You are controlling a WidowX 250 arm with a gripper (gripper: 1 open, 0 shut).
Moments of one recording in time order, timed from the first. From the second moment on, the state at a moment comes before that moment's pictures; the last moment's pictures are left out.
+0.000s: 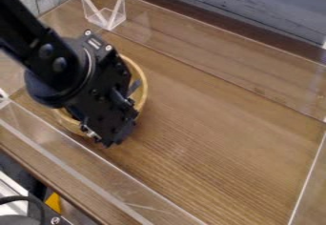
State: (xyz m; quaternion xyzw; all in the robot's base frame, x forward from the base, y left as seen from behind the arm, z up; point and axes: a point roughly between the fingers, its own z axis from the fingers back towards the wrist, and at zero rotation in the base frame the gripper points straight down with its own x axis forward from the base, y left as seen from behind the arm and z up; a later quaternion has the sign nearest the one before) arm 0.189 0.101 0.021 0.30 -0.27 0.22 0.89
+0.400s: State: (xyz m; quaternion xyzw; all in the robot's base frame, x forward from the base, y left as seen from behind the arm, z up) arm 0.189 0.103 0.022 0.31 -0.28 0.22 0.88
